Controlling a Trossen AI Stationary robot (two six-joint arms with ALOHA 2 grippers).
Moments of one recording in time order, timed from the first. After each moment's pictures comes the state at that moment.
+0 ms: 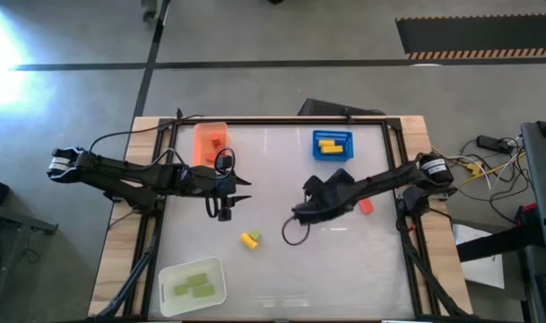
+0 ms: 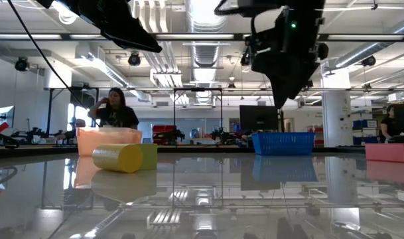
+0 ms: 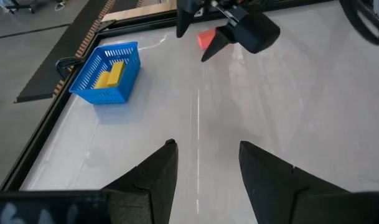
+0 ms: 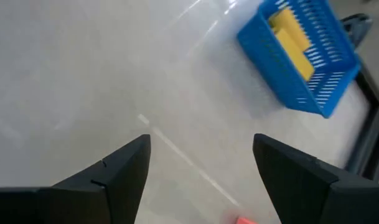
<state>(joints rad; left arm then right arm) -0.10 1.09 0.78 -0.17 -0.22 0.09 0.20 1.81 1.39 -1.24 0.54 0.96</state>
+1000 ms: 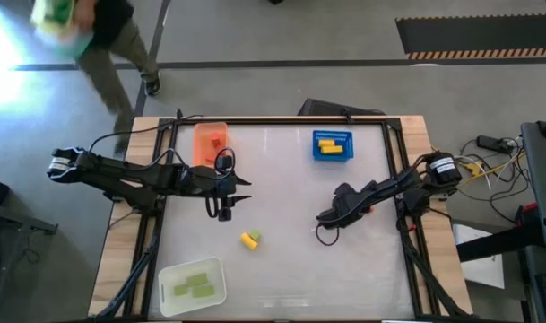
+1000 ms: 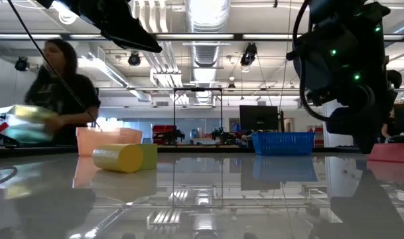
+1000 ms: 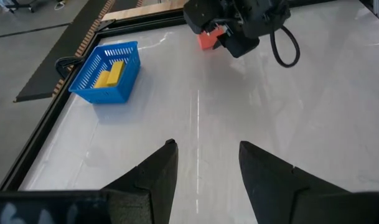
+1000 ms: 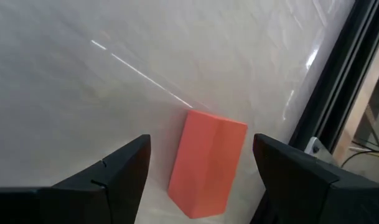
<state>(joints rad) -0.10 1.09 0.78 -0.17 -0.22 0.08 0.23 1.75 0.95 -1.25 0.29 1.22</state>
